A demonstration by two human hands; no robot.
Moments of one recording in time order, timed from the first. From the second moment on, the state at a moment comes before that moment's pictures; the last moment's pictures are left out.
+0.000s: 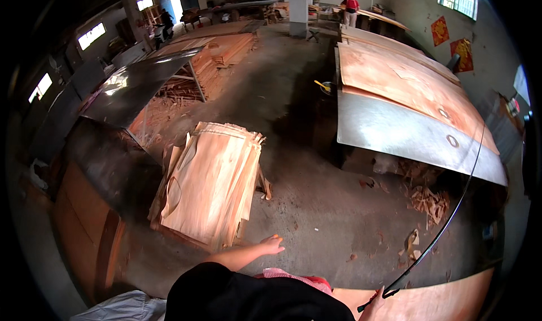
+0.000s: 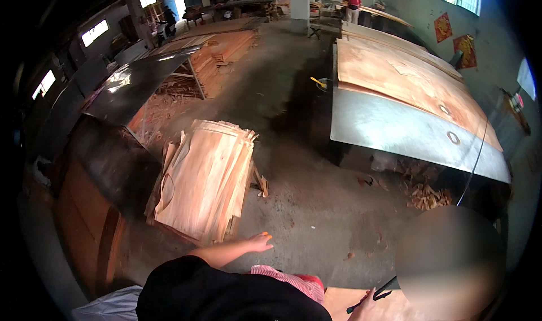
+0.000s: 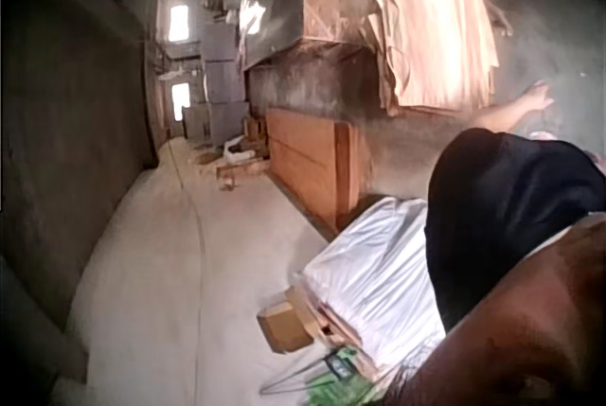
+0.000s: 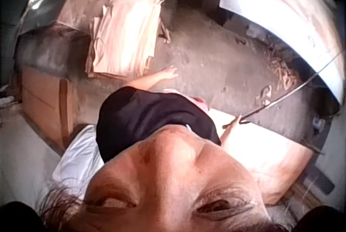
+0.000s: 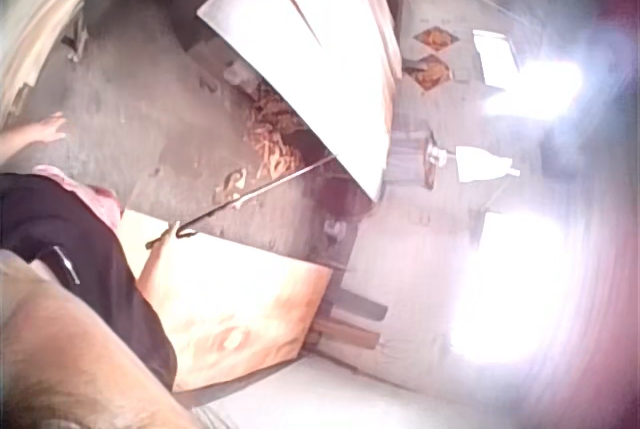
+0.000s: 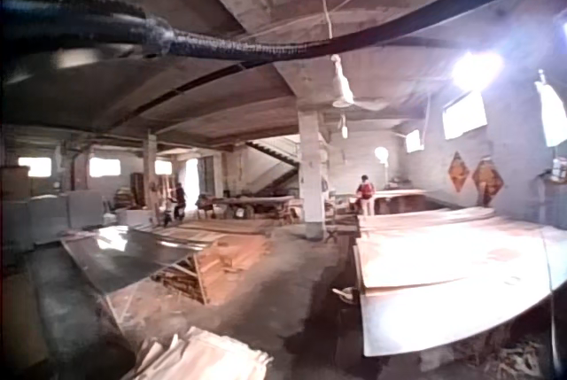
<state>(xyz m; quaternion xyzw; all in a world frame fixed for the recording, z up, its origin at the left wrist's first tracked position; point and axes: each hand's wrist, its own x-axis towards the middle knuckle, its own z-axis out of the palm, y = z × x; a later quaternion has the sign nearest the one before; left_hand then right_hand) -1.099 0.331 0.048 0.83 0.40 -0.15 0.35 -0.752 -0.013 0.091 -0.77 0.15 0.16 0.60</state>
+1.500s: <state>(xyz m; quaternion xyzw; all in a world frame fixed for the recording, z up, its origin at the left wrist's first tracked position) -0.524 1.022 0.093 0.82 0.46 0.26 0.20 -0.359 0.508 0.158 -0.55 0.23 0.30 0.74</state>
